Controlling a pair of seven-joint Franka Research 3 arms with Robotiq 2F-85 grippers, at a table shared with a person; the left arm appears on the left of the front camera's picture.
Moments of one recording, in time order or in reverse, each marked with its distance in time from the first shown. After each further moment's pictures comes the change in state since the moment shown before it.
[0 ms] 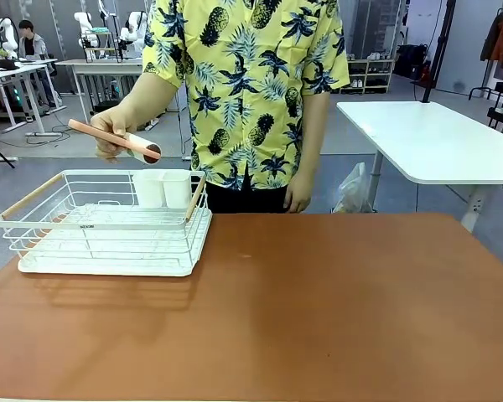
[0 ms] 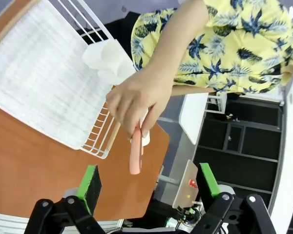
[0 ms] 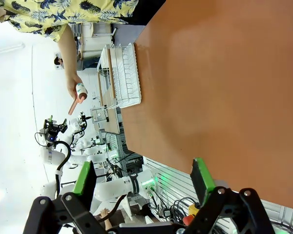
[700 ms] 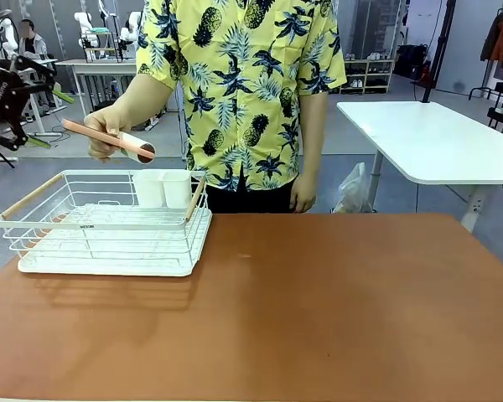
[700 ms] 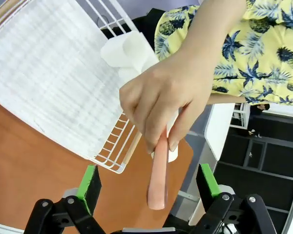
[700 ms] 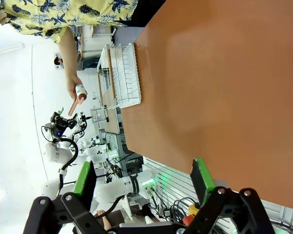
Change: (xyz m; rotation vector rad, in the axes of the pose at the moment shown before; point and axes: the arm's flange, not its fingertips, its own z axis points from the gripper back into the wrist) left arm -0.044 0.015 -0.085 0.121 -0.064 0.005; right arm 0.000 0.000 0.000 0.000 -0.001 0.000
